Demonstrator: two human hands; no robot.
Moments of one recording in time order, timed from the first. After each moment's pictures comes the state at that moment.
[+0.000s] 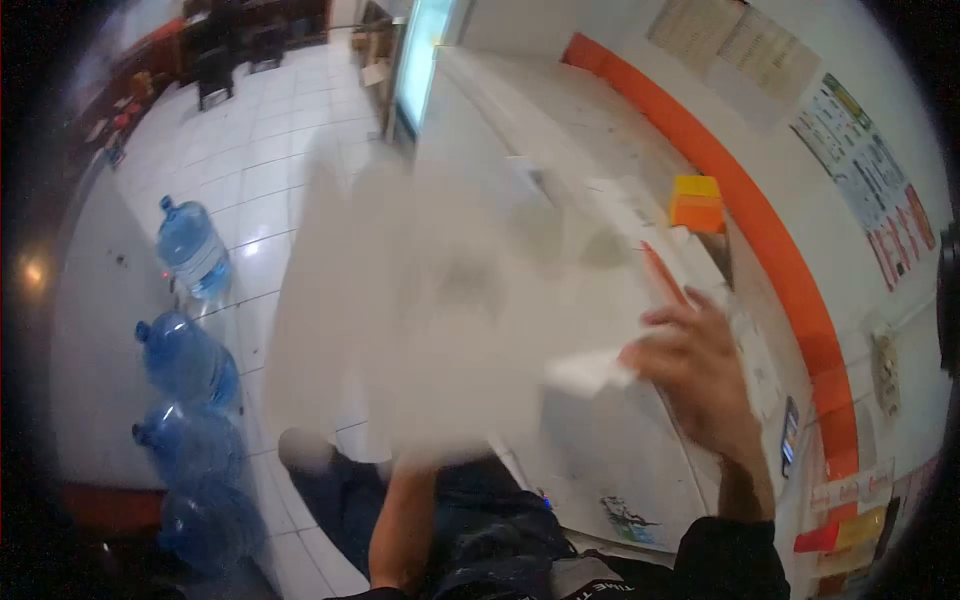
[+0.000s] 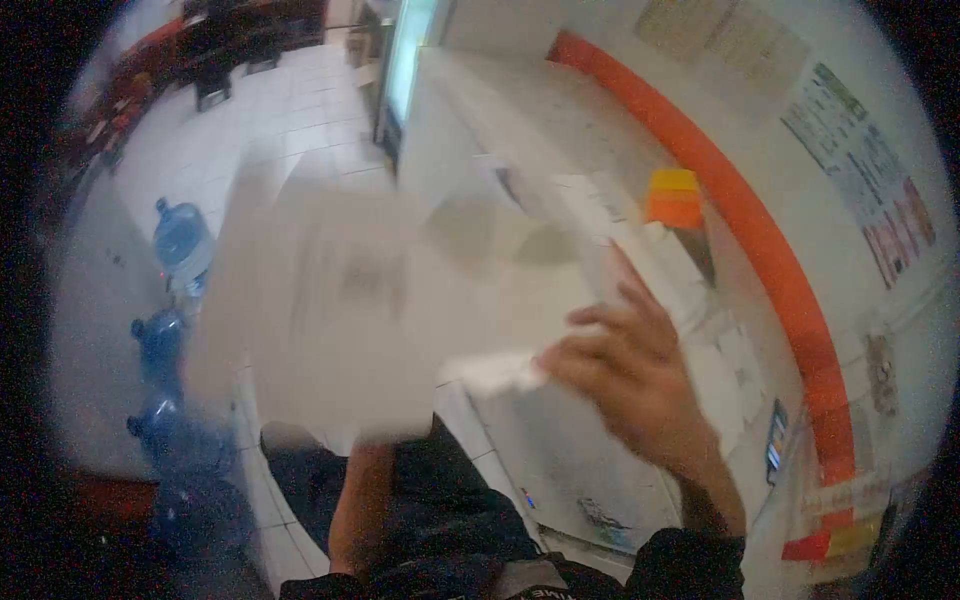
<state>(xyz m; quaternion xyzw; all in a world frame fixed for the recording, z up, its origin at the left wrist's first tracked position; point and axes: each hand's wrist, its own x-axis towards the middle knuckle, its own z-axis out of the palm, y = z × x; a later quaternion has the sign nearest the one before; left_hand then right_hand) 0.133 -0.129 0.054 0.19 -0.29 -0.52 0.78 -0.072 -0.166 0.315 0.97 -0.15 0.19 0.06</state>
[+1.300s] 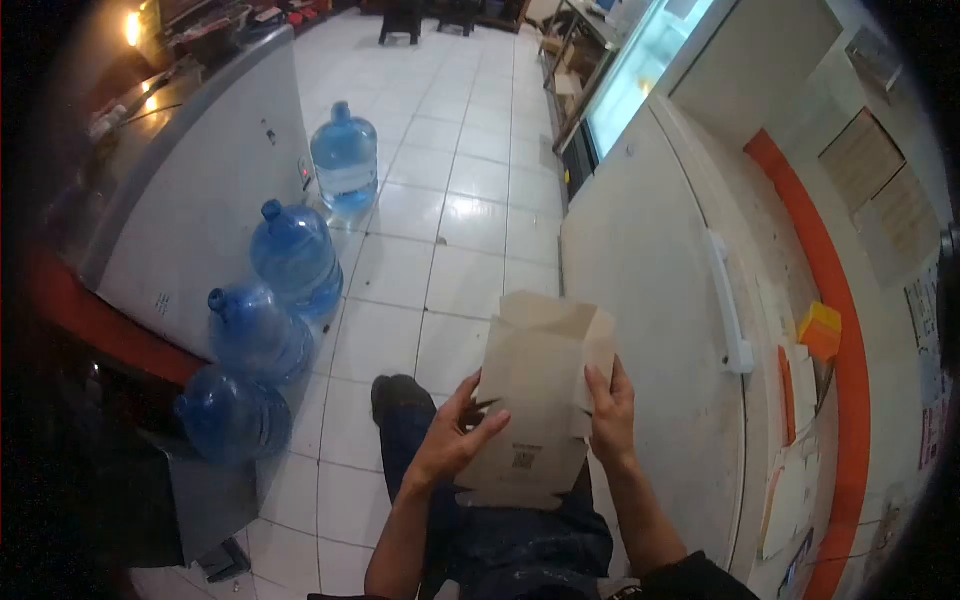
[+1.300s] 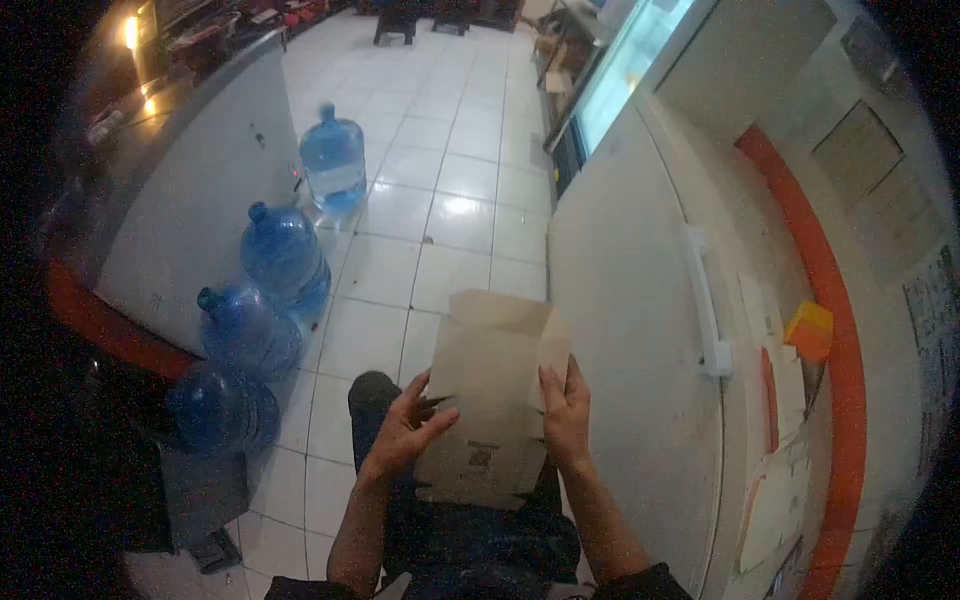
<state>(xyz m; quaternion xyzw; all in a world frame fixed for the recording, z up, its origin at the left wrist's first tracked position) 0.220 0.054 0.058 0.53 -0.22 -0.43 0.70 0.096 -0.127 0.096 0.67 -0.31 0.28 -0.62</state>
